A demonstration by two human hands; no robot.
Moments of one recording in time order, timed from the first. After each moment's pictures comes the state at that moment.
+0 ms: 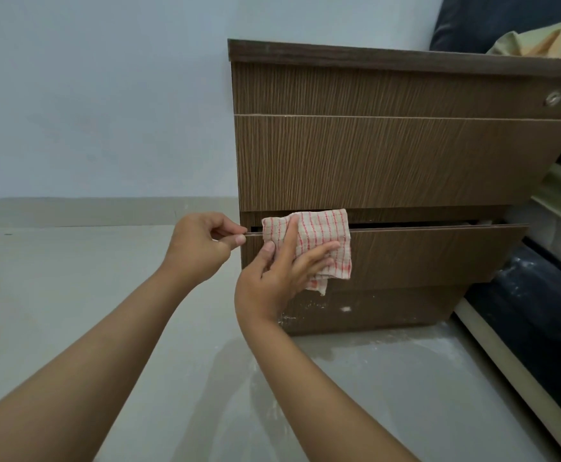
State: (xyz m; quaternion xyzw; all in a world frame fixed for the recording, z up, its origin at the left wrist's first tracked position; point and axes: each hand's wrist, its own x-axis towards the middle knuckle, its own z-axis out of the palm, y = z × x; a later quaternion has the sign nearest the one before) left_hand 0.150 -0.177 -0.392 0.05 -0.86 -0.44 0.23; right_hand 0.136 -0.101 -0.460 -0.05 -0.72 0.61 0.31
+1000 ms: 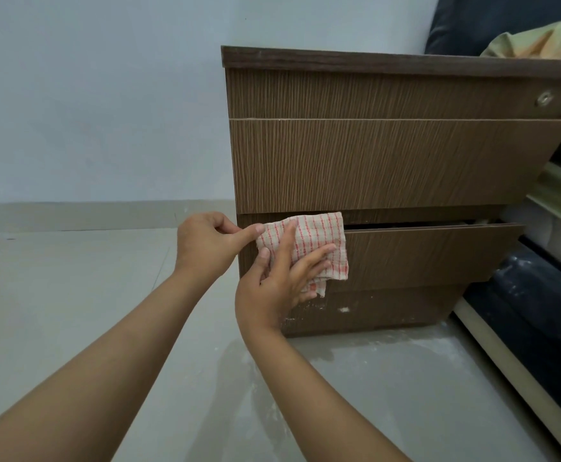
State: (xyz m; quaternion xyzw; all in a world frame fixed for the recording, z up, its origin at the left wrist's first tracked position) left_hand 0.145 -0.156 -0.390 0.11 -0.85 -0.43 0.30; right_hand 0.143 -0.093 -0.464 -0.03 -0.76 0.58 0.27
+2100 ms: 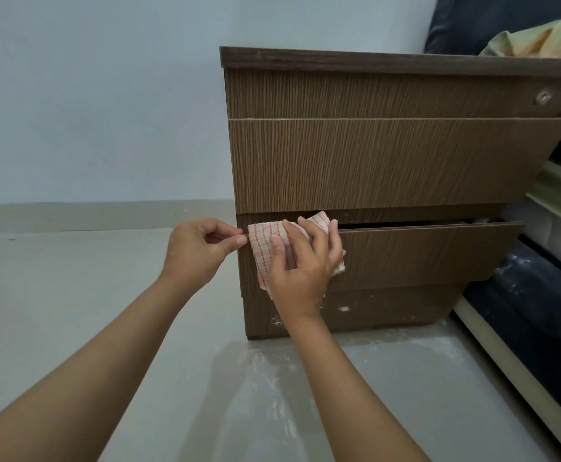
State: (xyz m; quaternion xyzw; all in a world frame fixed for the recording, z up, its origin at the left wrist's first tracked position) left_hand 0.156 -0.171 -0.395 0.07 -0.83 -0.50 0.23; right_hand 0.123 -0.039 -0.450 0.11 -0.74 0.52 0.40
